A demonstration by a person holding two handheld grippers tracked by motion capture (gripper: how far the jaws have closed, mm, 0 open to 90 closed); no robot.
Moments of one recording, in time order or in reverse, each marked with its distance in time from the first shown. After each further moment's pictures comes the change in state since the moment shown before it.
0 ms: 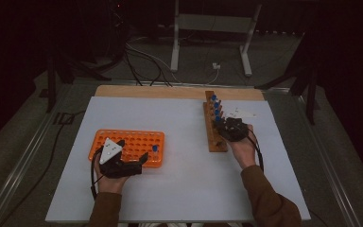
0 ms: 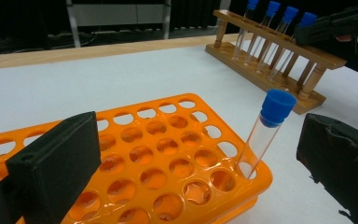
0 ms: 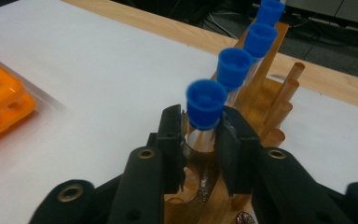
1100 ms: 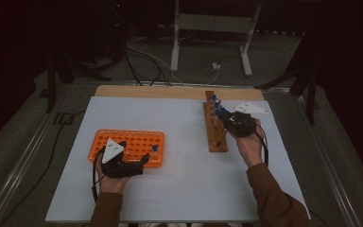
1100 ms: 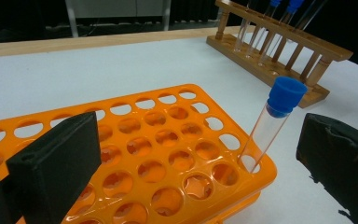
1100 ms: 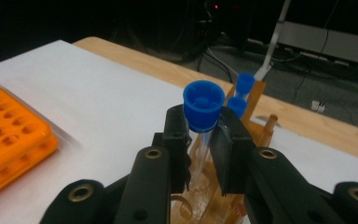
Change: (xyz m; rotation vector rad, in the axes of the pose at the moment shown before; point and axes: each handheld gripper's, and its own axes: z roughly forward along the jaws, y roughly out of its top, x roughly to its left) left arm 0.000 -0.004 0.006 0.025 -0.006 -0.013; right arm 0.000 0.030 -0.038 -0.130 0.004 -0.017
